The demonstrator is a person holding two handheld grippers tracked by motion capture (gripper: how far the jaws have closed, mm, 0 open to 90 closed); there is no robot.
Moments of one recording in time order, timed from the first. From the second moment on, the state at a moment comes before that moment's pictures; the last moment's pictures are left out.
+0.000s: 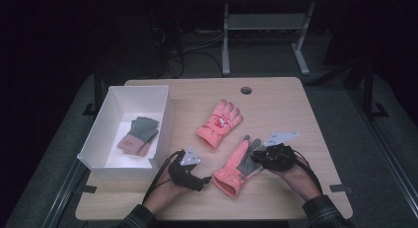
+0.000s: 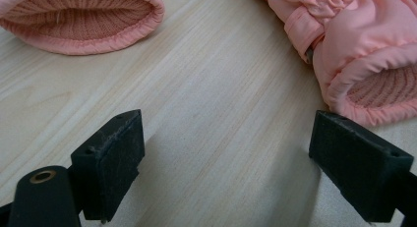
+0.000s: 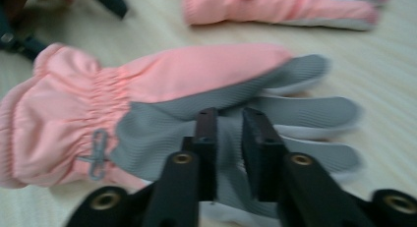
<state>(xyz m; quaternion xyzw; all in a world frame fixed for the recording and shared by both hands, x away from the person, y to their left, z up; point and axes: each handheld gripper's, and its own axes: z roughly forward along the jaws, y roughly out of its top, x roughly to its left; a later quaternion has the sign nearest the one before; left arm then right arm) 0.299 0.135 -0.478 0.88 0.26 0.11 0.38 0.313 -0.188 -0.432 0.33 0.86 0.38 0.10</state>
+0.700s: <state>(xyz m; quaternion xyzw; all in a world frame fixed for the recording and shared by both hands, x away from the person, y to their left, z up) 0.299 0.132 -0.476 0.88 0.27 0.11 0.37 0.300 -0.260 -0.473 0.39 0.84 0.35 0.14</state>
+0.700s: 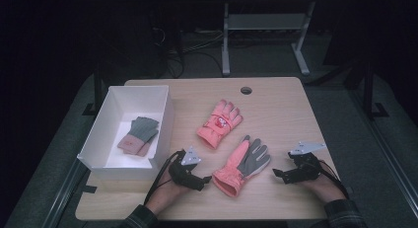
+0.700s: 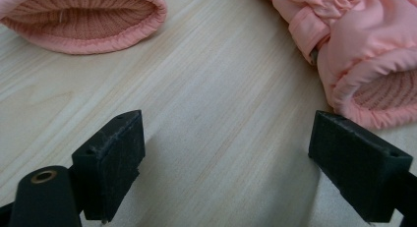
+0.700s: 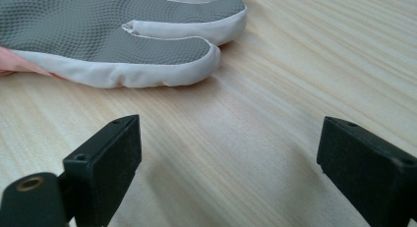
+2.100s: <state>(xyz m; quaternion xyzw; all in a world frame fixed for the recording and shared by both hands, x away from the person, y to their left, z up) 0.423 0.094 -0.404 0.85 0.36 0.12 0.36 0.299 -0.261 -0.483 0.40 0.83 0.36 0.15</state>
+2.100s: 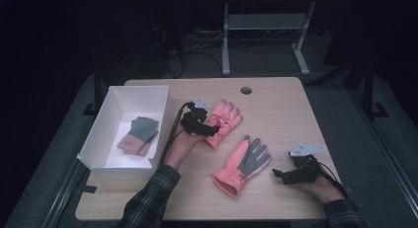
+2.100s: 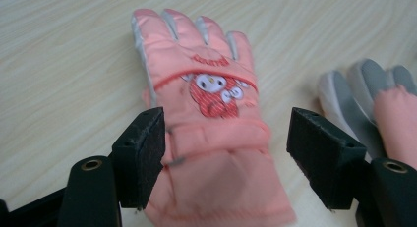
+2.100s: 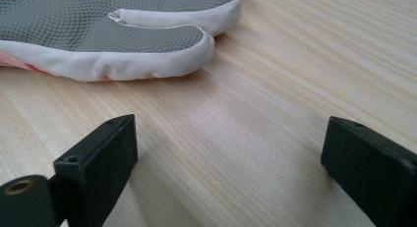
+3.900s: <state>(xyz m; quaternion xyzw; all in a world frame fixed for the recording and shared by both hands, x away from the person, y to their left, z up) 0.441 0.091 -0.376 0.86 0.36 0.02 0.37 0.299 -0.261 -0.483 0.40 0.83 0.36 0.15</state>
